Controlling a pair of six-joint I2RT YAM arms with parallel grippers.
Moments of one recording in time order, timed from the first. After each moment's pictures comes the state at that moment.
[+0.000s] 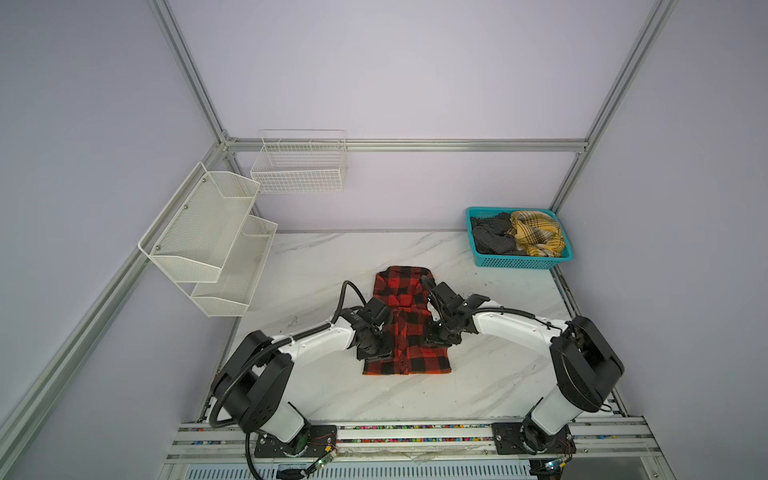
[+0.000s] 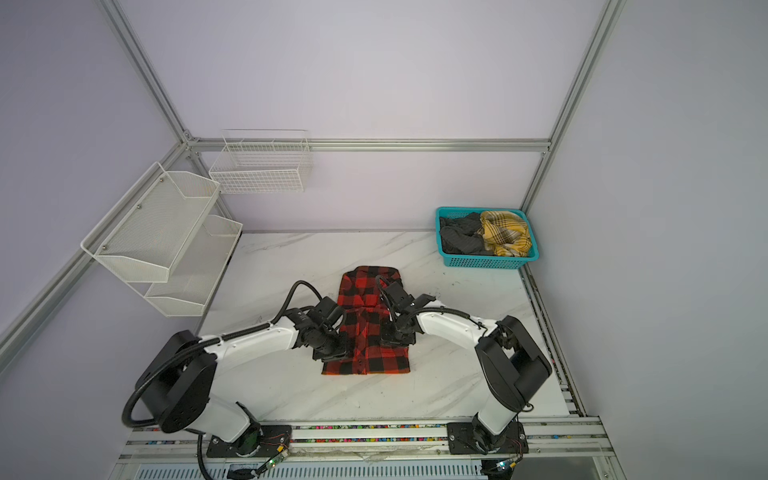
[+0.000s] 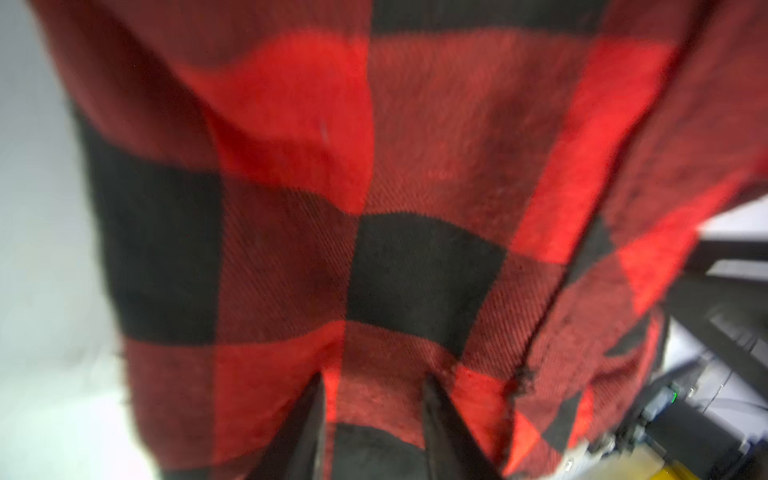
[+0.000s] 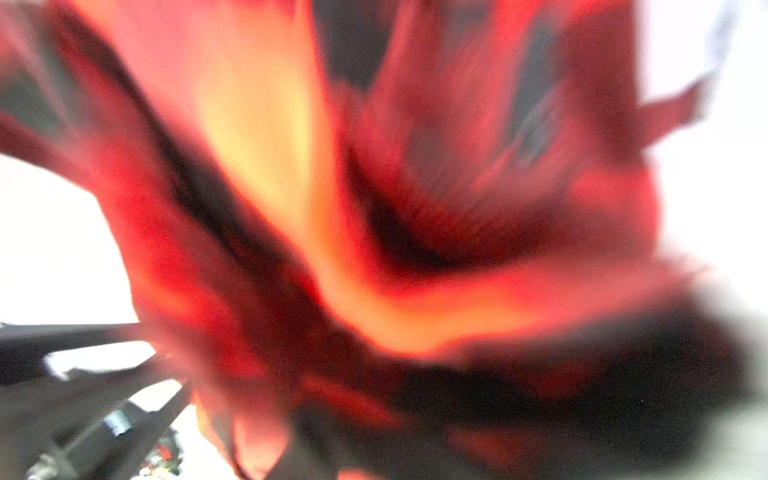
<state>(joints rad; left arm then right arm) -0.67 1.47 0.87 -0.63 0.23 -0.80 0.72 1.59 1.03 -0.62 -0.22 0.77</state>
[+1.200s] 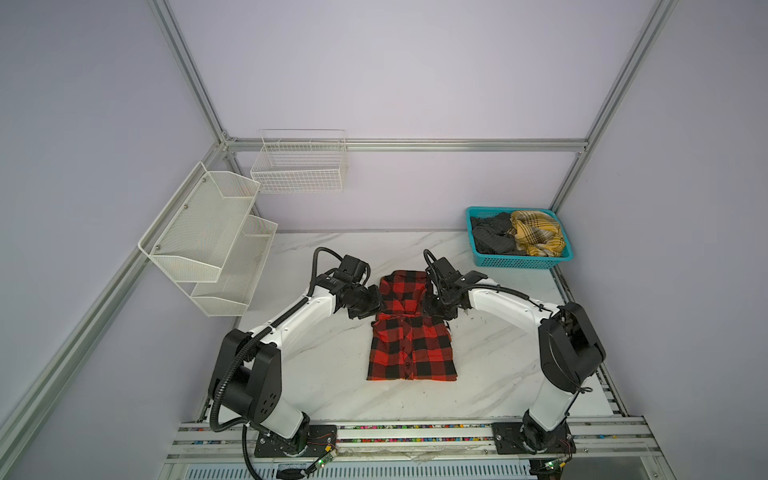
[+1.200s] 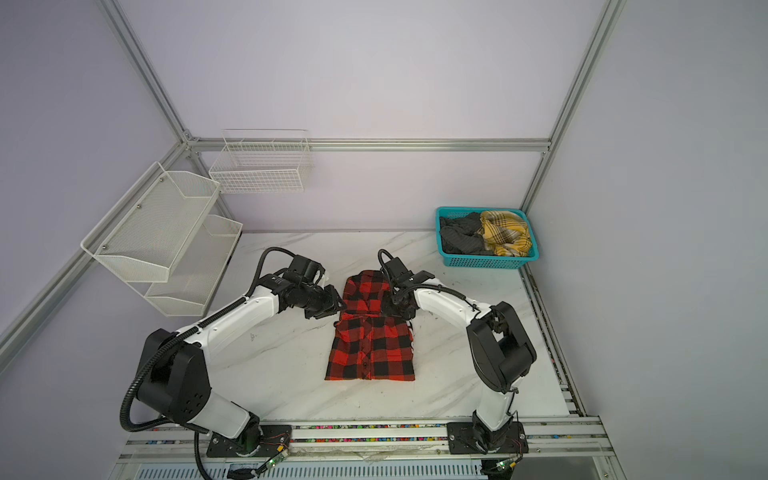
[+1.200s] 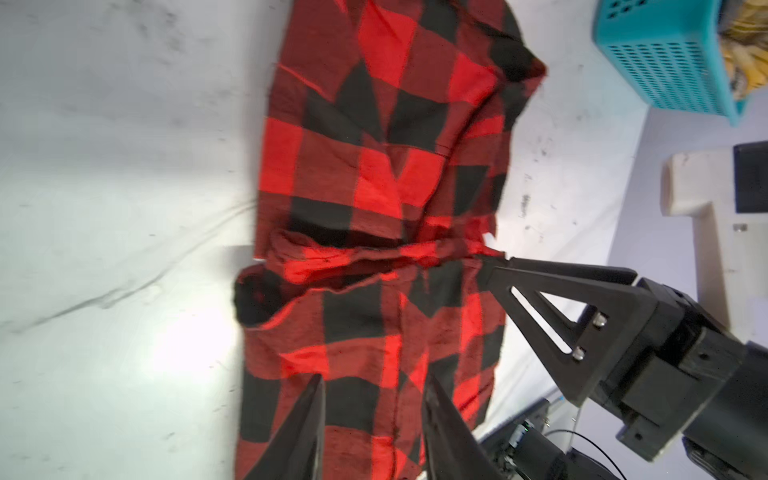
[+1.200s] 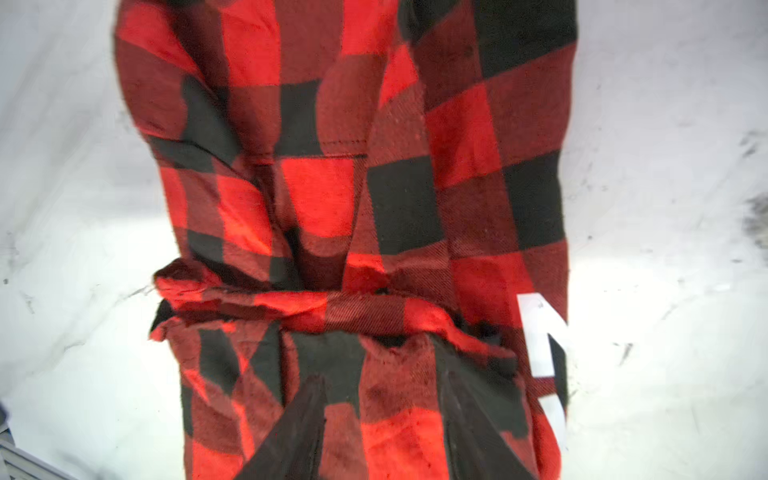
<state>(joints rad) -0.42 1.55 1.15 -0.64 0.37 -0.72 0.63 1.74 1.30 -0.70 -0.09 0.71</state>
